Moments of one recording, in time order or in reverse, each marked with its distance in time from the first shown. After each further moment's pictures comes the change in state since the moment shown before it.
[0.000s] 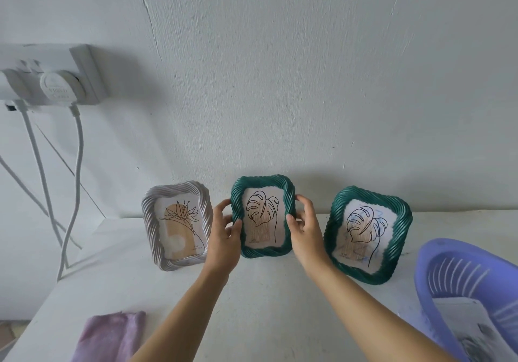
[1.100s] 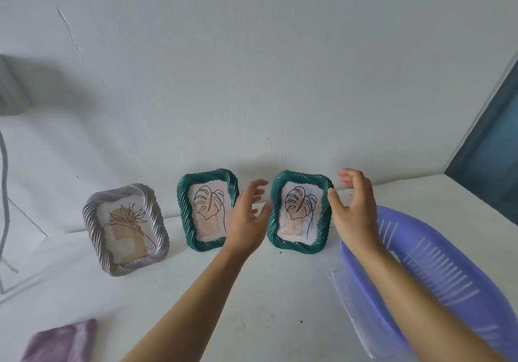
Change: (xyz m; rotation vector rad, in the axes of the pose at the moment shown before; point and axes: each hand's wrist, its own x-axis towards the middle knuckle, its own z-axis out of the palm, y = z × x) left_hand -0.048 0.055 0.118 0.194 -0.267 0.295; right_hand -0.043 -0.027 -0.183 -0.300 0.473 -0.259
